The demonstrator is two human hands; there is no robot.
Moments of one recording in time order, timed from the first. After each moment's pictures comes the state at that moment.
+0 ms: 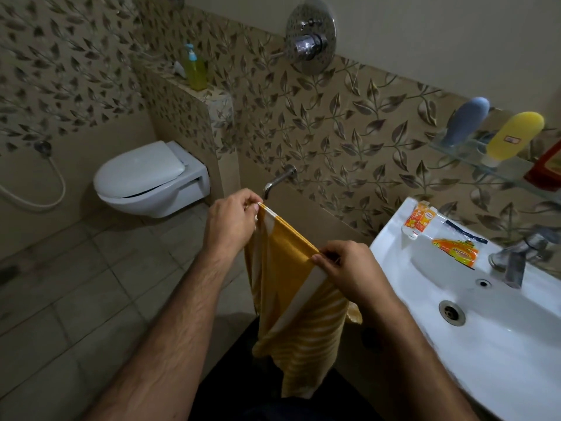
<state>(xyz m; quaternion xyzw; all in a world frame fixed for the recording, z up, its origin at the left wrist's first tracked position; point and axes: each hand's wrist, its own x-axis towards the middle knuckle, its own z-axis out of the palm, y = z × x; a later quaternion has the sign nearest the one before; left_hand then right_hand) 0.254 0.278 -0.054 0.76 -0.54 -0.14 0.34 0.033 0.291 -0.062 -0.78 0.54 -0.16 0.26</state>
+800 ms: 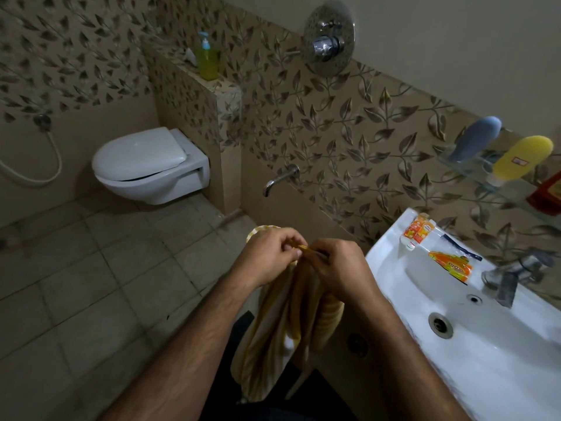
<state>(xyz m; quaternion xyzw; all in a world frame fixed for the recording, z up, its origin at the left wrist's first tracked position) 0.216 0.303 -0.080 0.65 -0.62 -0.32 0.30 0.054 0.283 -0.064 -0.81 0.52 -0.16 0.20</state>
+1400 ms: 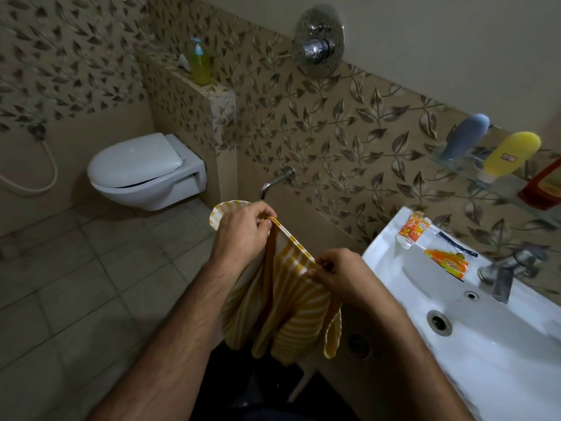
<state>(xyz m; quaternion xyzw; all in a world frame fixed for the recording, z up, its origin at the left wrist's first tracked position) 0.238 0.294 -0.057 0.72 -0.58 -0.16 0.34 0.035 0.283 -0.055 -0.76 0.56 -0.05 0.33</state>
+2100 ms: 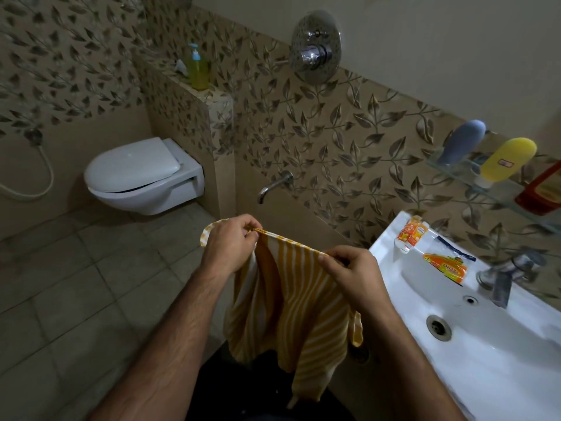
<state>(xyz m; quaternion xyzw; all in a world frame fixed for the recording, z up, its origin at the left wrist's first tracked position) 0.259 0.280 -0.088 0.75 -0.54 -0.22 0.31 0.025 0.284 -0.068 -0.68 0.58 -0.28 0.36</state>
